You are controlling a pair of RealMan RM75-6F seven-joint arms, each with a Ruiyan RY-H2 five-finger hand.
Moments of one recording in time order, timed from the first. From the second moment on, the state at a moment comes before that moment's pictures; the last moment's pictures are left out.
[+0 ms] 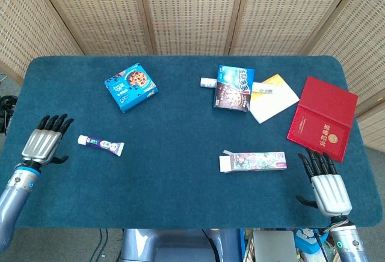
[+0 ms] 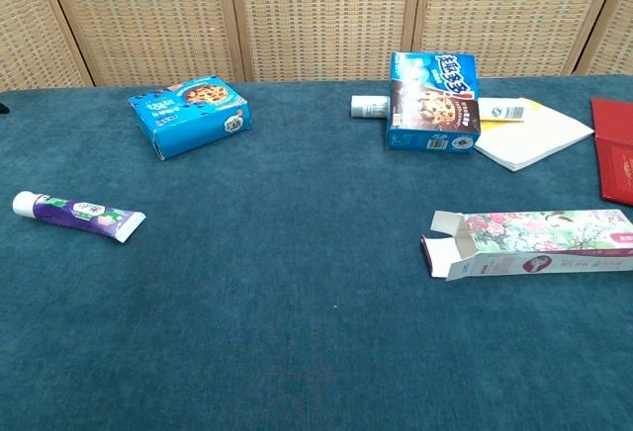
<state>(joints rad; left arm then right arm) -0.46 -1.15 -0.14 -1.55 1.10 0.92 0.45 0.12 -1.21 0.02 -1.67 -1.53 1.41 -0.28</state>
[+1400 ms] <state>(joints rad) -0.70 -1.41 -0.07 -1.28 0.79 0.79 0.67 0.12 -1.21 0.03 -1.65 -1.51 1.42 -0.26</state>
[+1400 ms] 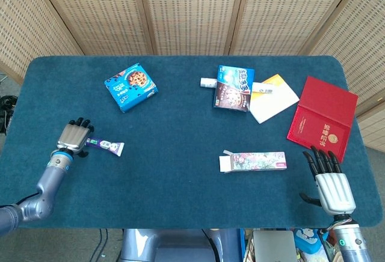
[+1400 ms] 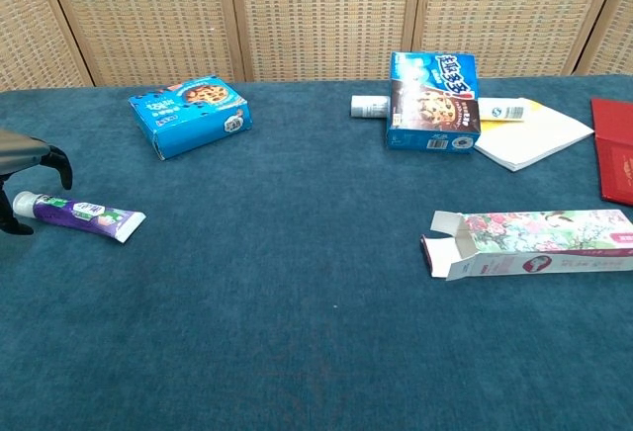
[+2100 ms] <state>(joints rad) -0.72 -1.45 -0.04 -1.24 0.81 0.82 0.64 0.12 -1.22 0.03 -1.65 -1.51 1.42 -0.26</state>
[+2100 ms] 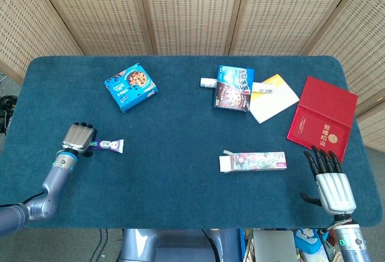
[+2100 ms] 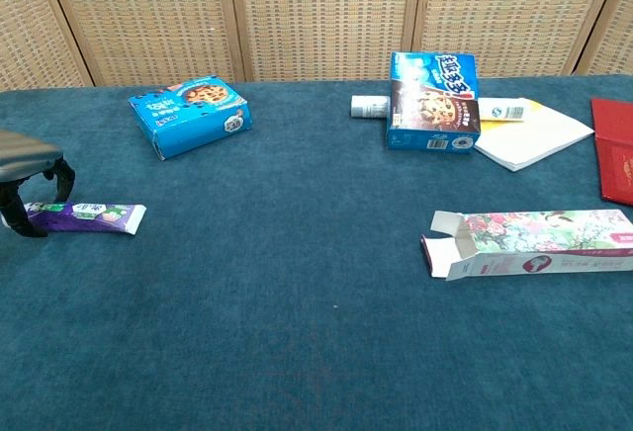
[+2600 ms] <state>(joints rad) -0.70 -1.52 -0.03 -1.17 0.90 0.87 0.58 0.12 -1.21 0.04 -1.65 -1.50 1.43 -0.26</state>
